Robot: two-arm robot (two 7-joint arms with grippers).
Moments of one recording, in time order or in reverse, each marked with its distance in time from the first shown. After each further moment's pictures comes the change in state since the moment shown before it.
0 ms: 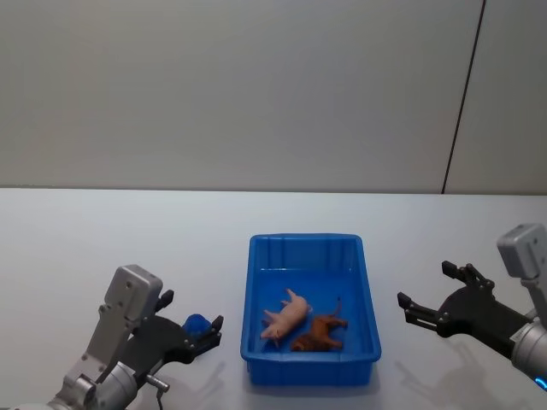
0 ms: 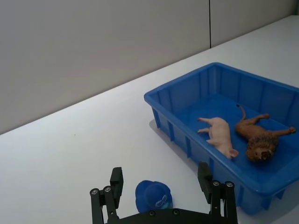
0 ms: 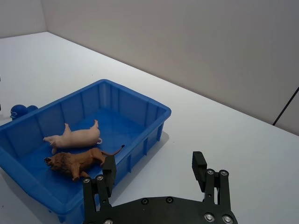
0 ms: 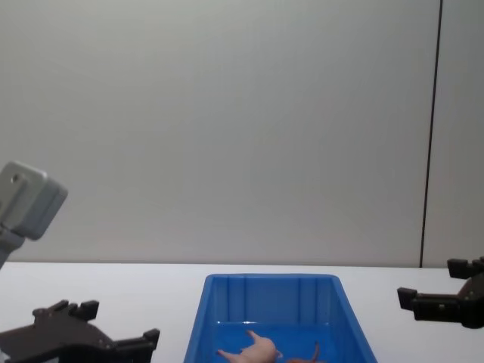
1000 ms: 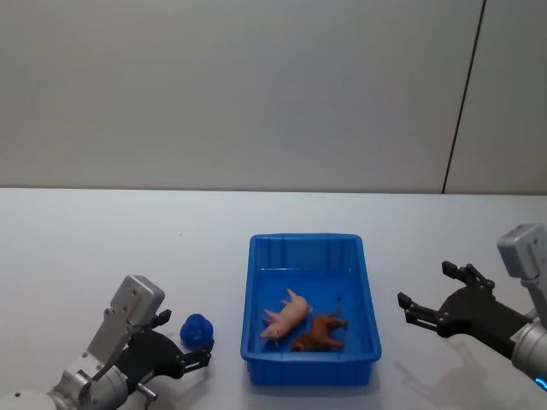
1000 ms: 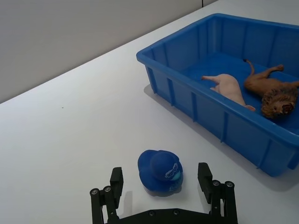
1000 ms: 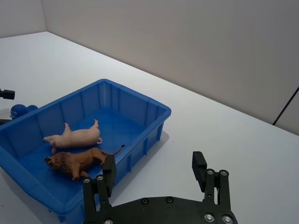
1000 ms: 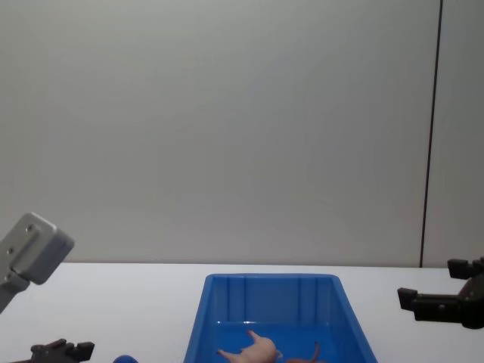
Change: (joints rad) left arm -0.094 -0.032 -0.014 0.210 0.085 0.009 -0.173; right arm 0.000 0.001 0.000 0.000 0.000 0.000 0.000
